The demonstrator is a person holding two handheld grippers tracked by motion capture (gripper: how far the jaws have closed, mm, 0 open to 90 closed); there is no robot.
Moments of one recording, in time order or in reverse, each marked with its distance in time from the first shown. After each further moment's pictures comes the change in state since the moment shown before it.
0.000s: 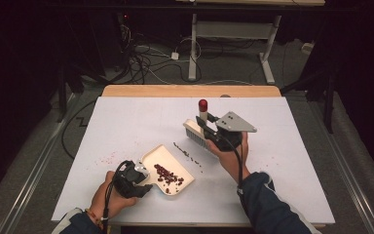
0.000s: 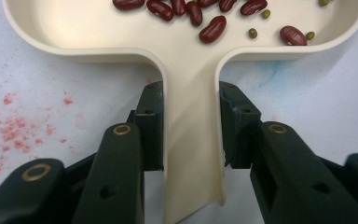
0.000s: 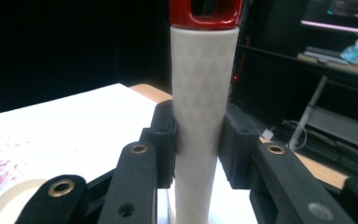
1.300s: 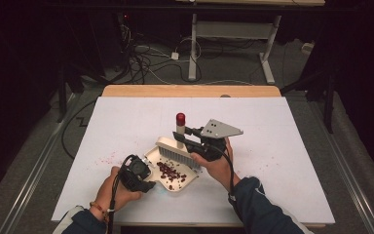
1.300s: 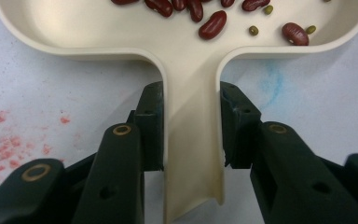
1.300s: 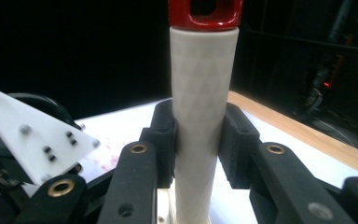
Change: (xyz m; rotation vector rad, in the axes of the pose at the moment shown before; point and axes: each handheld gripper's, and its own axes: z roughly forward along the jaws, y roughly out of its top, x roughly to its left) left arm 0.004 0.020 0.004 0.066 -0.027 -0.033; right arm 0.036 0.002 0.006 -0.031 0.342 0.059
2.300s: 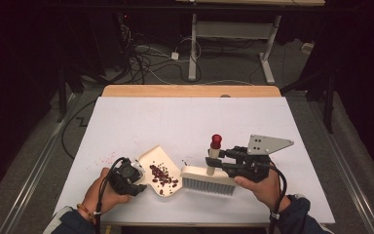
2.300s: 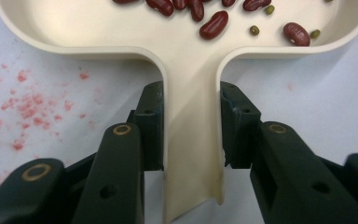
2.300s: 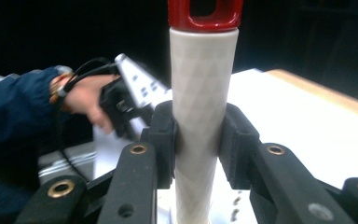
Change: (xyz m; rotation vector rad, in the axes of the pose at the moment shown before) left arm 0.011 -0.024 -0.011 0.017 0.000 0.062; right arm -0.001 0.002 -0.108 0.083 0.233 0.062
